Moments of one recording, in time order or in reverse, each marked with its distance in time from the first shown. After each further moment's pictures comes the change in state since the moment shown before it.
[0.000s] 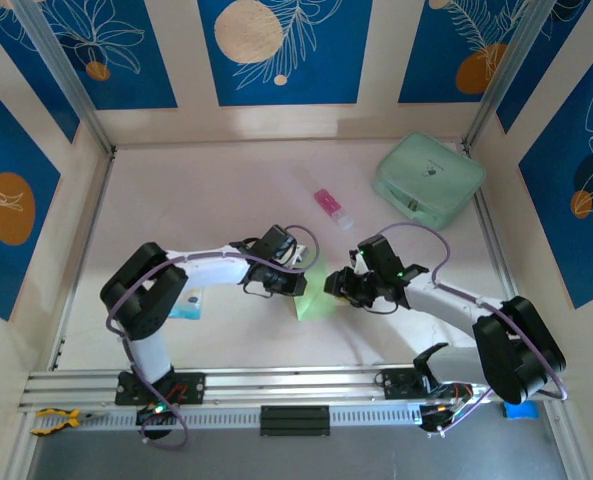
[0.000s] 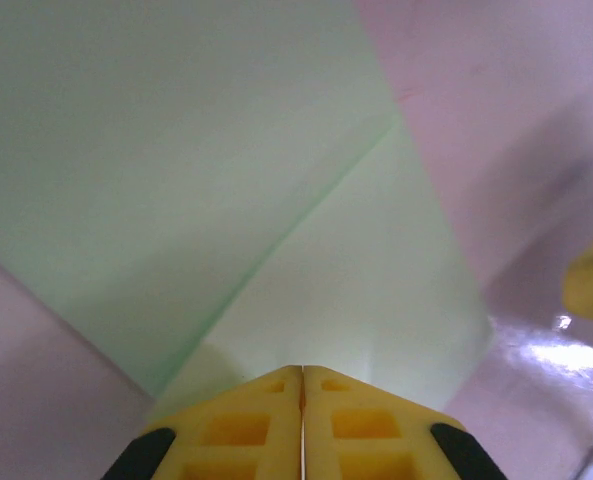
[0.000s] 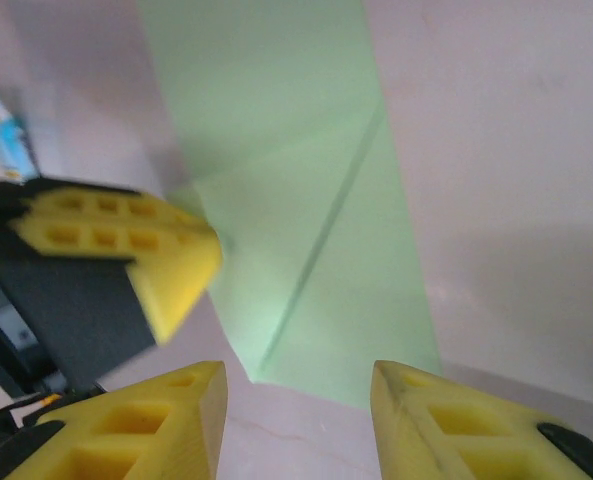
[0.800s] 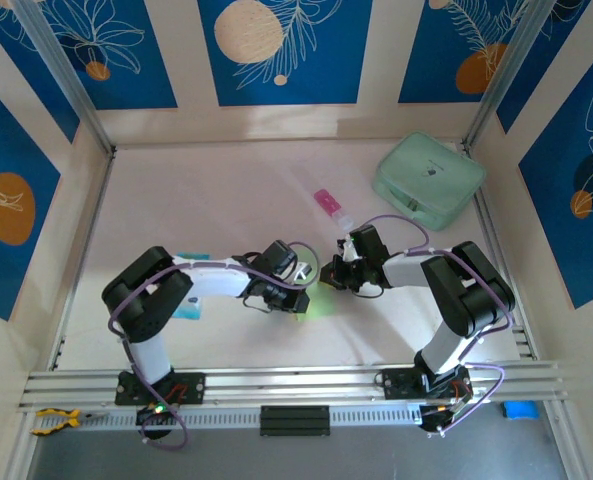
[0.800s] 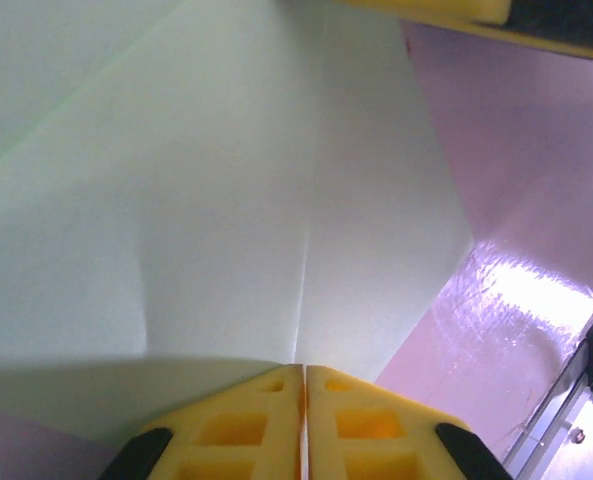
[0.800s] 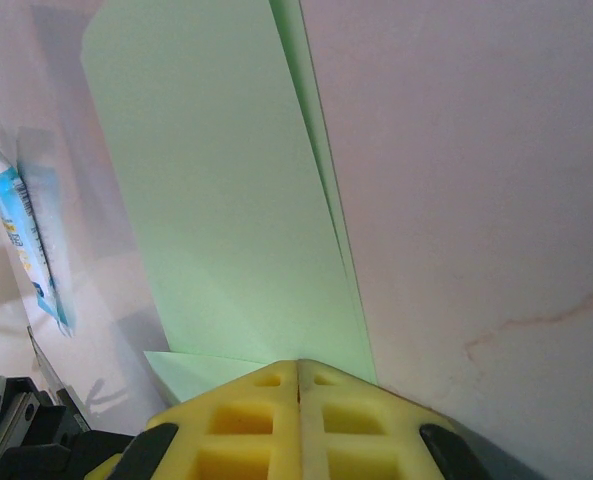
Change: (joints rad) left arm -0.064 -0.014 -0.109 0.096 0.113 -0.069; right arm -0.092 0.407 0.094 0.337 -0.115 -0.104
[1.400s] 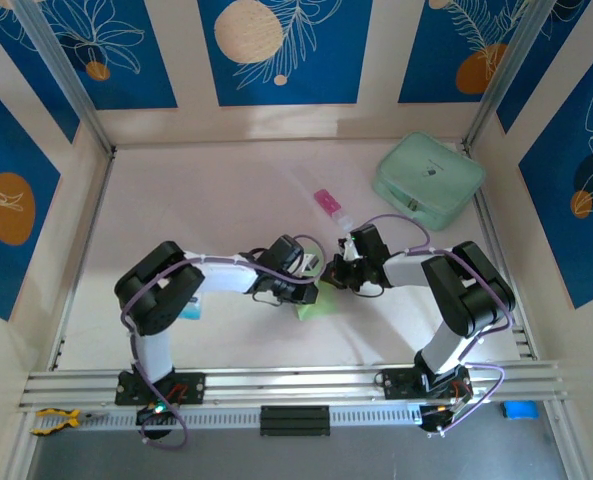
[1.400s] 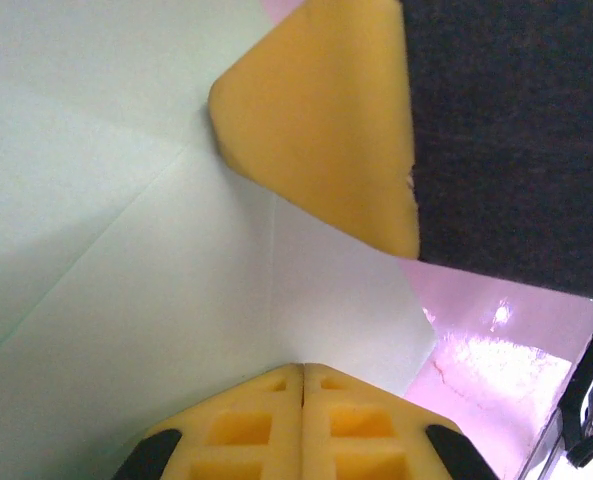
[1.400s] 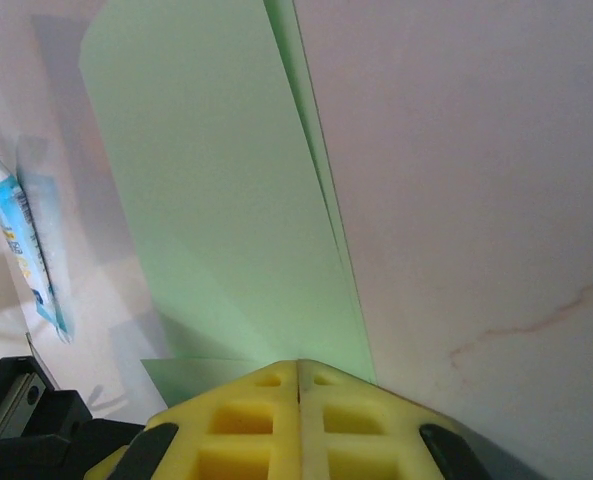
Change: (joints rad) left arm 0.000 0.074 0.048 0.119 -0.006 -0.056; right arm -0.003 0.000 0.002 0.000 0.004 0.000
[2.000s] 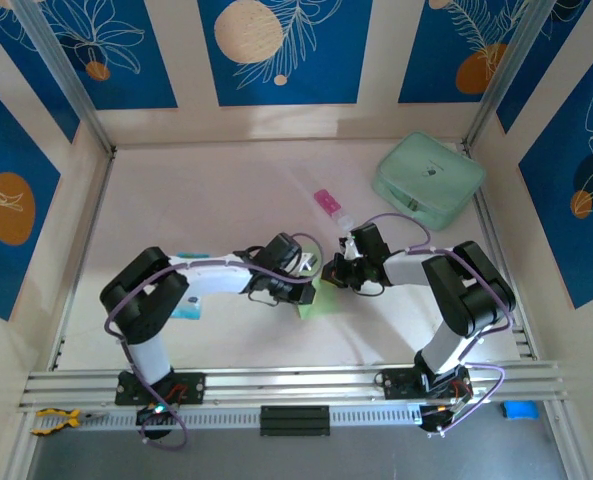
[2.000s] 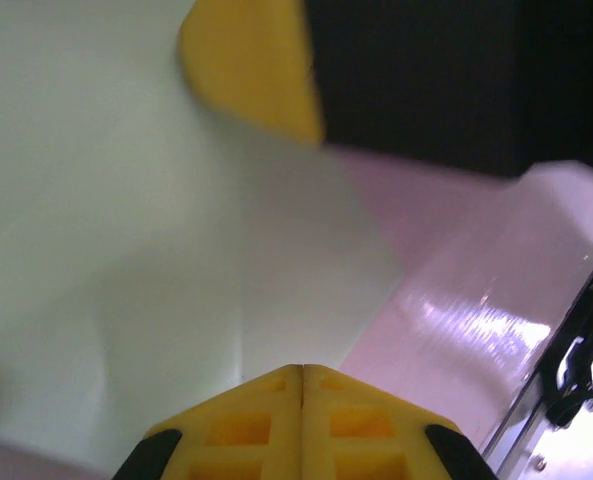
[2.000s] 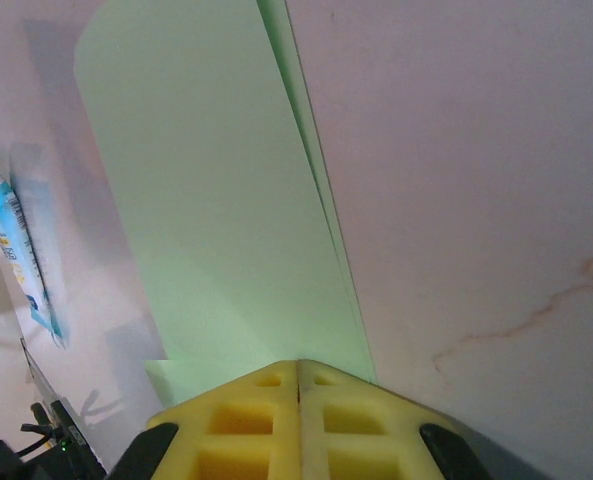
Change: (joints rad) left arm -0.007 -0.075 0.033 -0.110 -0.020 0.026; right arm -0.003 0.000 0.012 -0.024 0.011 -0.008
